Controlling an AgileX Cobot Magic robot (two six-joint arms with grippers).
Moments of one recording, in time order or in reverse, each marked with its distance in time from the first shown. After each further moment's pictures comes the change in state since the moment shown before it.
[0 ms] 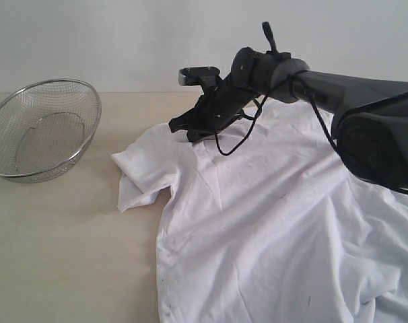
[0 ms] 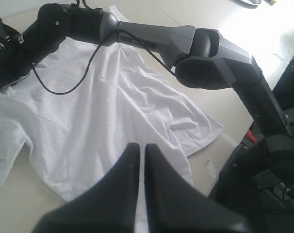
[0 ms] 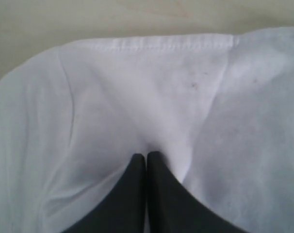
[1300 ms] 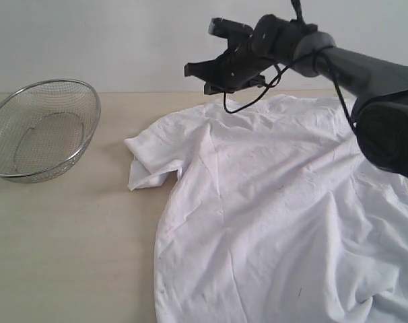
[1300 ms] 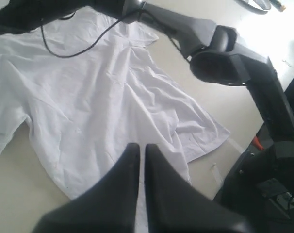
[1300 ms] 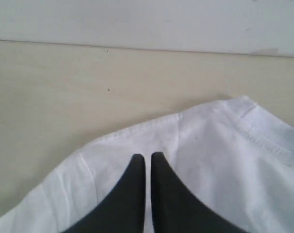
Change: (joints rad) left arm 0.000 0.000 0.008 0.036 -0.021 -0.056; right arm -0.078 -0.036 -0.134 -0.062 -0.081 0.324
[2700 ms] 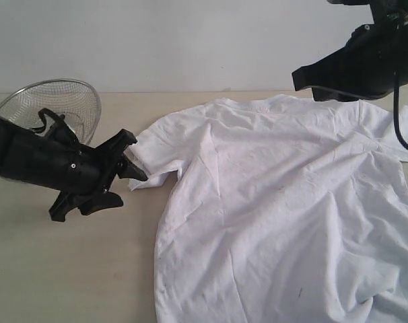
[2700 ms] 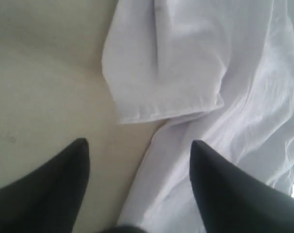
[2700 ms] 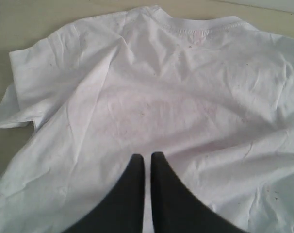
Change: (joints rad) left arm 0.002 0.940 0.316 -0.802 -0.751 0.160; right arm -0.061 -1.165 1.344 -0.127 -0.200 -0.177
